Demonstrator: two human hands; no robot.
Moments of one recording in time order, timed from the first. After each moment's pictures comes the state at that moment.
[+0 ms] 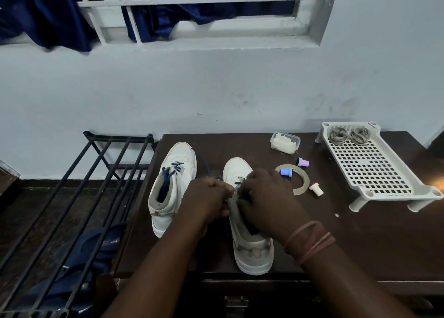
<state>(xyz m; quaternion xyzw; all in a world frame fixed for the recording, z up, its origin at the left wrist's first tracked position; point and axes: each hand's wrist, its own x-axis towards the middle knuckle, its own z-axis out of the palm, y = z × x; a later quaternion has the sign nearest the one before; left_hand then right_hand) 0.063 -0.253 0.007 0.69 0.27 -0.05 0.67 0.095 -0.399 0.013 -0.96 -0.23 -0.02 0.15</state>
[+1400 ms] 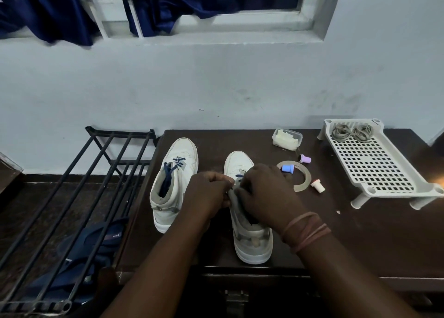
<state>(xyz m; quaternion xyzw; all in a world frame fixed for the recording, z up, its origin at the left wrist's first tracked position) 0.067 -0.254 0.001 0.69 0.26 0.00 0.67 0.098 -0.393 0.016 -0.97 -0.21 -0.01 0.12</state>
